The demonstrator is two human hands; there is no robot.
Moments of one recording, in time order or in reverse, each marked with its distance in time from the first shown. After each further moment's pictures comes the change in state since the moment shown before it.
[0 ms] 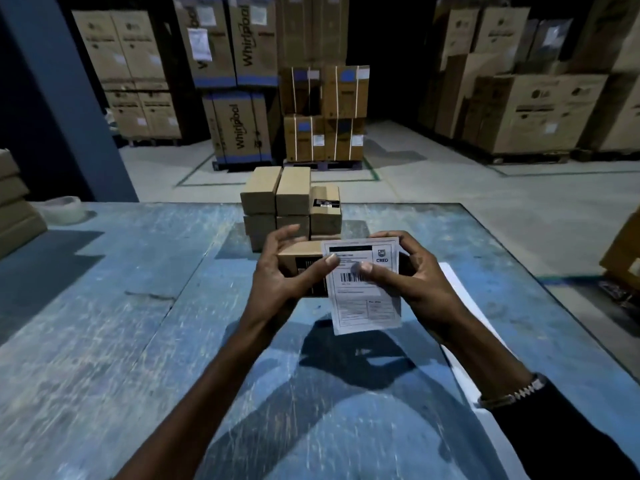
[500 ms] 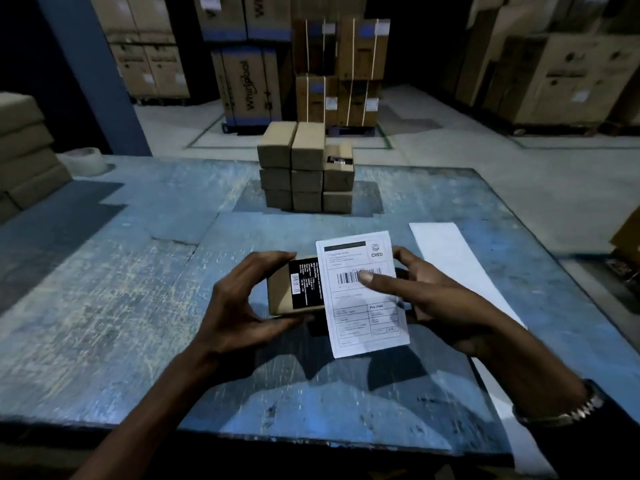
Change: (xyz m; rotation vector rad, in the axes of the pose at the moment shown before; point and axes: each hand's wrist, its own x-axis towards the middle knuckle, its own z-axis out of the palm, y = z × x) left_hand -0.110 -0.012 -0.063 0.463 -0.055 0.451; right_hand -0.080 -0.021 0.017 -0.035 -0.262 0.405
